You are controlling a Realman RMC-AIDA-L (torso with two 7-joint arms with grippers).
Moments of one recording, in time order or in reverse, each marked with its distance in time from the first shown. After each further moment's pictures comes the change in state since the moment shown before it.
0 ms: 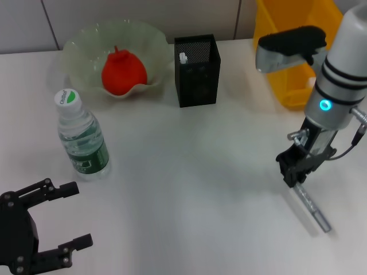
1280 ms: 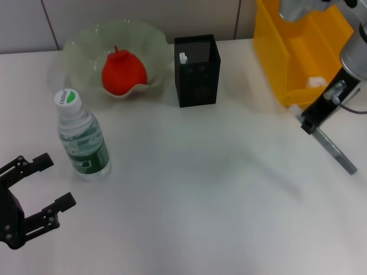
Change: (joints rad) left arm -0.004 -0.008 -0.186 -0.126 -0.004 -0.058 -0.017; right arm -0.140 -0.007 -0.050 -0.576 0.005 -0.200 -0.226
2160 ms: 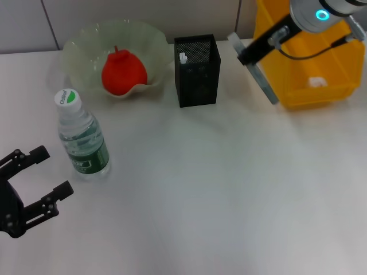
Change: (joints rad) left arm -0.011 -0.003 -0.024 -0.015 -0.003 -0.049 -0.007; right arm 0.024 0.004 -0.020 0.038 0.149 0.399 -0.054
